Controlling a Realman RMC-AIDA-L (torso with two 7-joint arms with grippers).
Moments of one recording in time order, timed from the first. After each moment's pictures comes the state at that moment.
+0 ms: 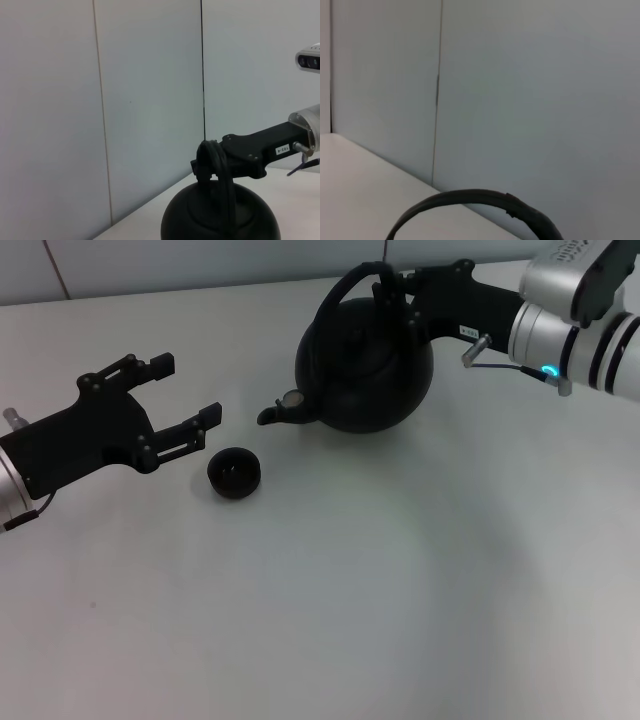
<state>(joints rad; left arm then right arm) -0.39 -2.05 1.22 0.64 1.31 1.24 -0.99 0.62 2.08 -1.05 -0.52 -1.39 -0.88 0.99</state>
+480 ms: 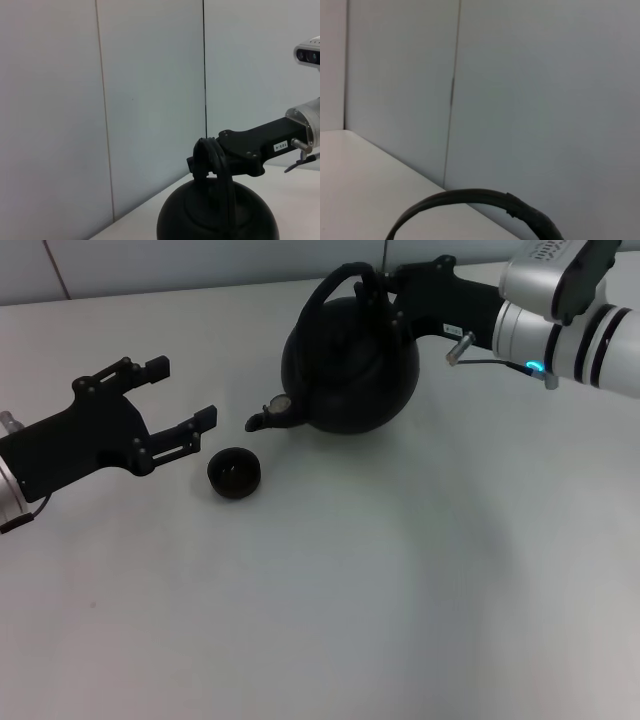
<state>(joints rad) -0.38 -2.04 1.22 0.64 1.31 1.24 -0.99 0.64 2.08 -1.08 -0.53 -1.39 -0.87 0.98</state>
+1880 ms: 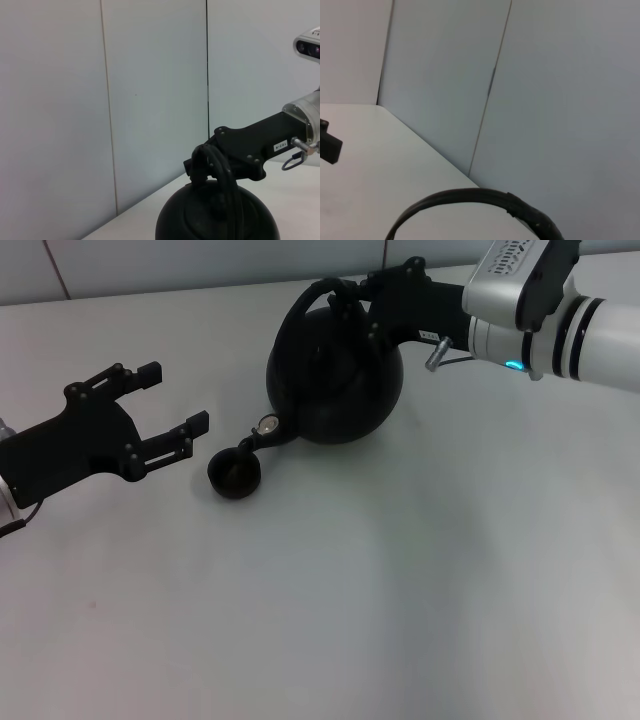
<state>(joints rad) -0.37 -2.04 1.22 0.64 1.31 1.24 -0.99 0.66 2.08 -1.18 -0.58 -1.43 -0.84 0.98</state>
